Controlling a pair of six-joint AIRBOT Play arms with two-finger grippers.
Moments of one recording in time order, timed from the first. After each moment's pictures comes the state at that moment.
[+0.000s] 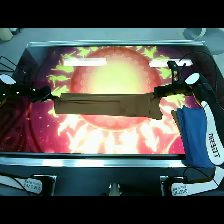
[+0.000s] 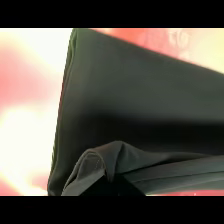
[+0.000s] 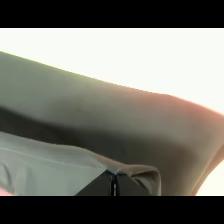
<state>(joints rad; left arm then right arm) 0.23 -1.66 1.47 1.05 -1.21 -1.41 -0.09 -1.62 1.39 -1.00 0.96 1.05</state>
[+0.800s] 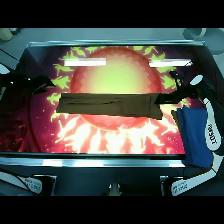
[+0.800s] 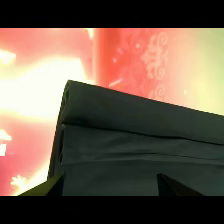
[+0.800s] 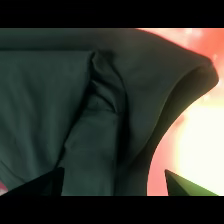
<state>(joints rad) 0.23 -1.71 1.69 1.05 -1.30 -1.50 -0.19 -1.76 1.49 -1.08 1.21 1.01</state>
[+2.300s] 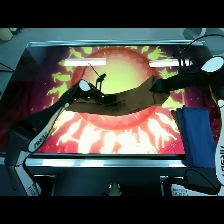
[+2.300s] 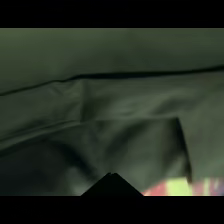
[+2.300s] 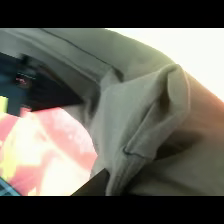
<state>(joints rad) -0.48 -1.96 1.68 0.74 -0.99 -1.47 -0.07 -1.43 1.51 -0.87 1.37 1.09</state>
